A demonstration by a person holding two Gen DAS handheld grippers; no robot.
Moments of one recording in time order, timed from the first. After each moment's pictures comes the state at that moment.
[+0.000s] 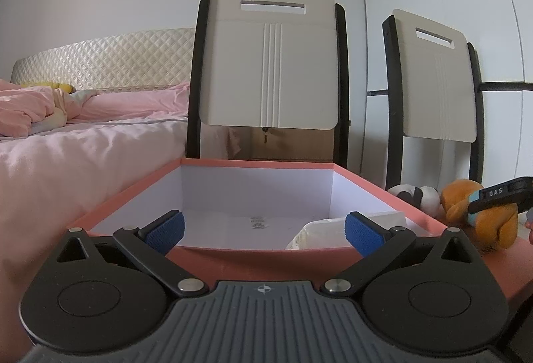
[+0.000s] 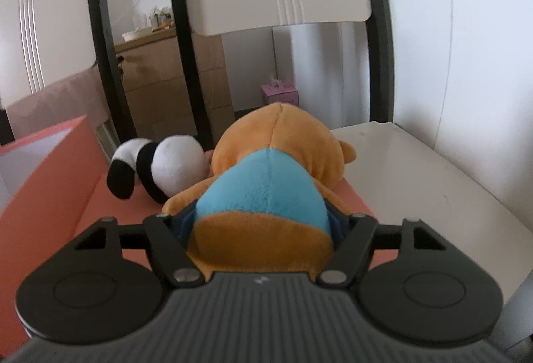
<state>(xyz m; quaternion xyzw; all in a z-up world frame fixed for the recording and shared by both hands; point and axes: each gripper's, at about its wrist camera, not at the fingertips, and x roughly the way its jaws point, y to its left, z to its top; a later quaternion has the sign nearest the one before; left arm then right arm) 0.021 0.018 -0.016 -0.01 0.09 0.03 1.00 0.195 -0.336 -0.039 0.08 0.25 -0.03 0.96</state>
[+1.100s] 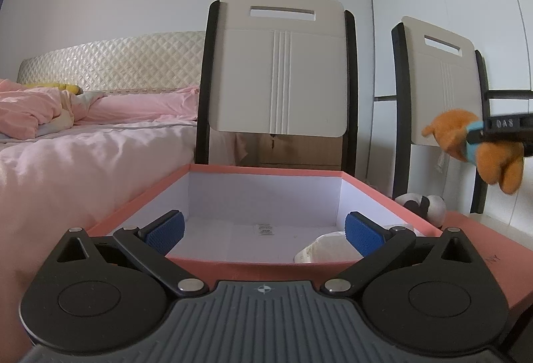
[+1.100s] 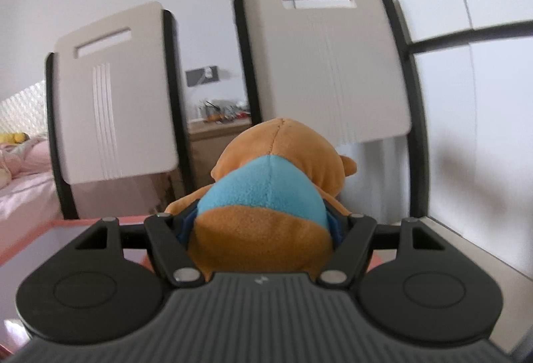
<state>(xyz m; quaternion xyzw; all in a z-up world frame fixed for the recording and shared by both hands) 0.021 0.021 -0.009 -0.02 0.09 0.04 0.99 0.151 -0.282 0.031 0.07 0.09 0.03 0.99</state>
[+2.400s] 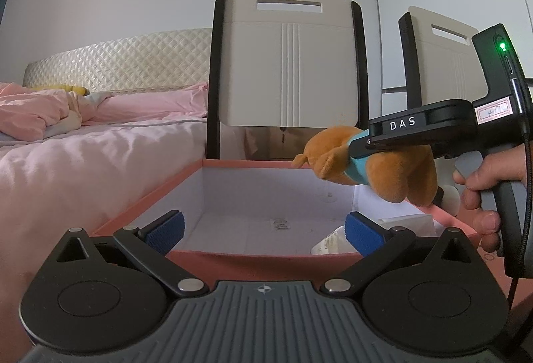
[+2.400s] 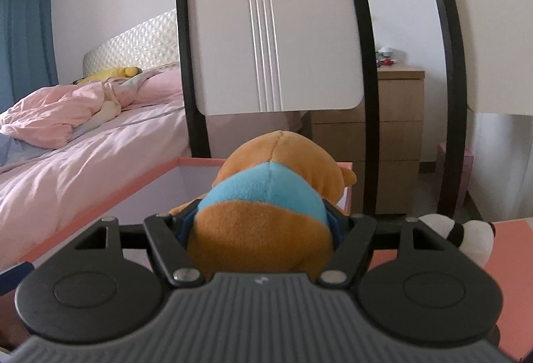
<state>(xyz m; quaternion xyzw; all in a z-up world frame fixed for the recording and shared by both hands) 0.023 0.027 -0.013 0.00 0.10 0.06 0.99 0.197 -0.145 0.014 0.03 0.18 0.25 0.95</state>
